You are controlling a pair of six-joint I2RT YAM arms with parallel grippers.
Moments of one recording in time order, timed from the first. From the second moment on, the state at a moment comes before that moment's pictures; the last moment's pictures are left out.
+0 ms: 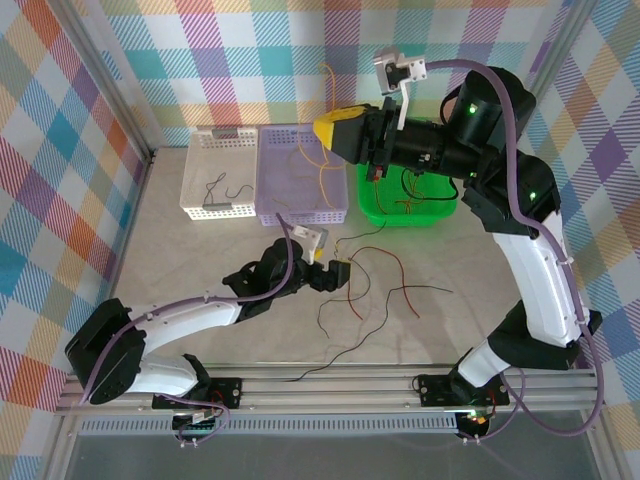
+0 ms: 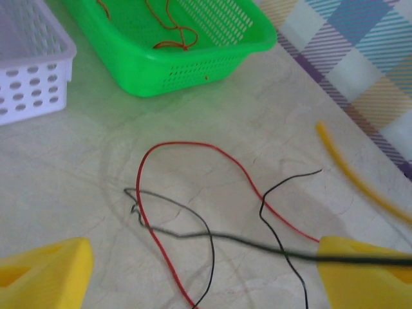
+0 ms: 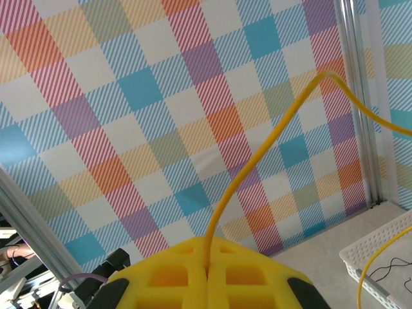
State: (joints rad) left arm -0.87 1.32 0.73 0.16 0.00 -0.43; right arm 0.78 1.56 2.41 -0.77 -0.55 0.37
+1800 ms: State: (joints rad) left arm -0.71 0.96 0.78 -0.51 -0.37 -0.56; right arm 0.72 1.41 2.19 -0.53 0.31 0.17
